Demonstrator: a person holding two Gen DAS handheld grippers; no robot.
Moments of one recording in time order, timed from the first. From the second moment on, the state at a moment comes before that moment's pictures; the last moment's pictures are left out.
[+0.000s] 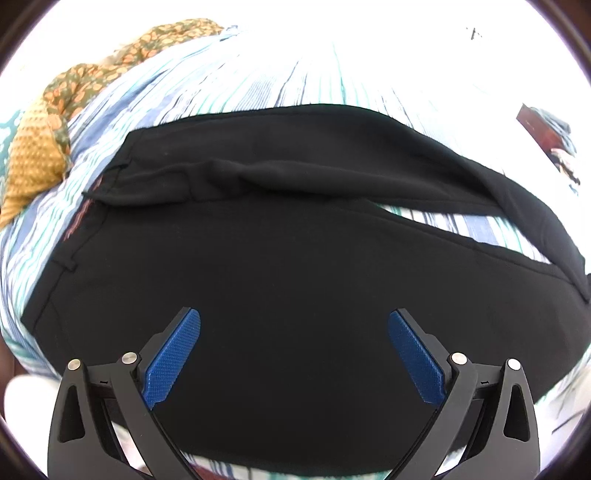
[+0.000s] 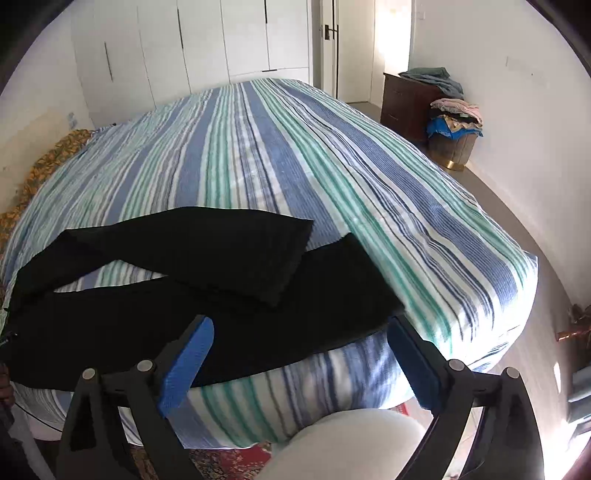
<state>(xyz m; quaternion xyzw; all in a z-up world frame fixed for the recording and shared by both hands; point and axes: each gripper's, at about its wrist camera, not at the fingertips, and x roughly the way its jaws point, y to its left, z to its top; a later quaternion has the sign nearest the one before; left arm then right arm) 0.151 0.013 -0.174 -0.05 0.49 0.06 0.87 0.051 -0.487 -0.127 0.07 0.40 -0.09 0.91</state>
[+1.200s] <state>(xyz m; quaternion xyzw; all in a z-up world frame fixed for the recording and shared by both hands) 0.143 0.015 -0.186 -0.05 0.48 0.08 0.87 0.116 -0.313 -0.233 0.04 0.46 0.06 0.88</state>
